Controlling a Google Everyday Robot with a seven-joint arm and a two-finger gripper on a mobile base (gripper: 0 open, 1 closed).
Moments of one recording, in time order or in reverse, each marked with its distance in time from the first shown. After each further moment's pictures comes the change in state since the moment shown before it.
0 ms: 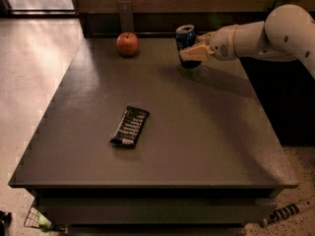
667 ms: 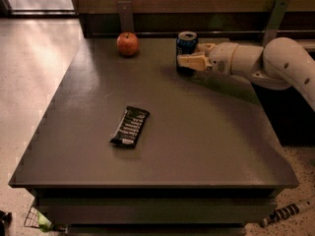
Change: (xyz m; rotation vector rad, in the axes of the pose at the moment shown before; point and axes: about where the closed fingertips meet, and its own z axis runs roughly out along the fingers) arm 0.012 0.008 0.010 0.020 -0.211 0.064
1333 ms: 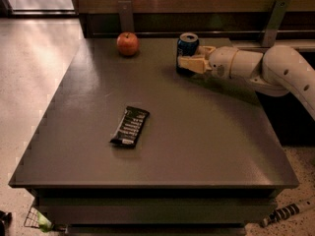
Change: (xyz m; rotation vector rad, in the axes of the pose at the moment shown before) arm 0.006 0.001 -0.002 0.008 -0.048 0.018
